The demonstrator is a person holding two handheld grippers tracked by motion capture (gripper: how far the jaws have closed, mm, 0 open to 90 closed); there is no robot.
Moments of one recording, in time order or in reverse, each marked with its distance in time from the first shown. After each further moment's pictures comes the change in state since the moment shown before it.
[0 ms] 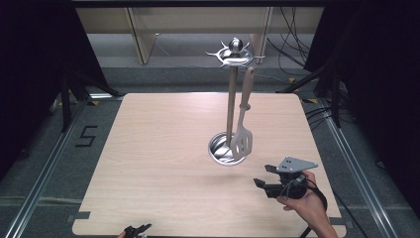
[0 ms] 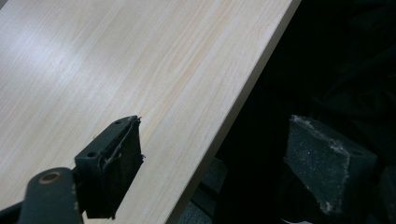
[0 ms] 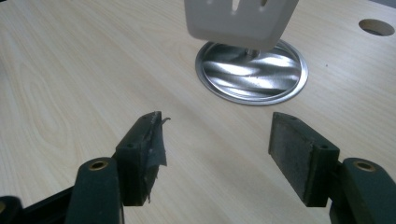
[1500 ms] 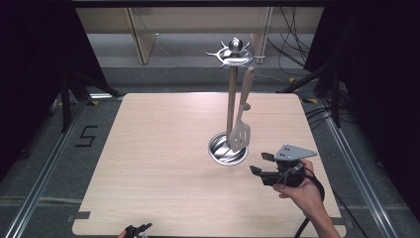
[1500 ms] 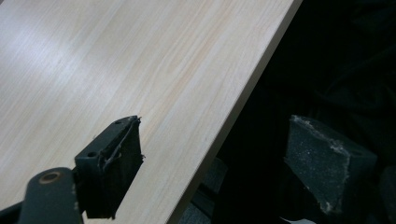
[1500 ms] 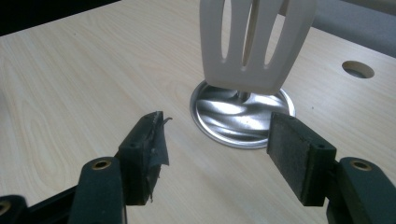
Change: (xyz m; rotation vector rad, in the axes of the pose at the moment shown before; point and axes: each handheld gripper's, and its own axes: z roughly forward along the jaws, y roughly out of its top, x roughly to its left) left arm 0.002 0.002 0.000 0.000 -0.019 -0.004; right arm -0.003 0.035 -0.002 -0.064 -0.016 -0.025
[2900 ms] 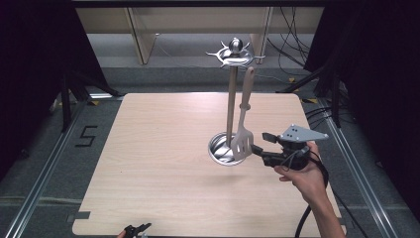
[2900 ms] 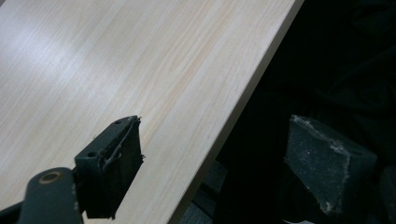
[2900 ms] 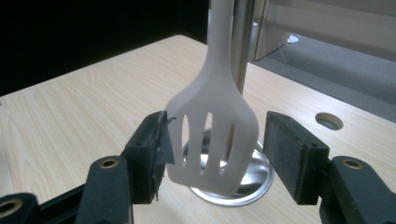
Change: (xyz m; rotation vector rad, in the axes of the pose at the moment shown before) left arm 0.001 -0.002 0.000 0.004 0.009 -0.006; right arm -0.006 0.048 -0.017 -0.140 -0.029 0.031
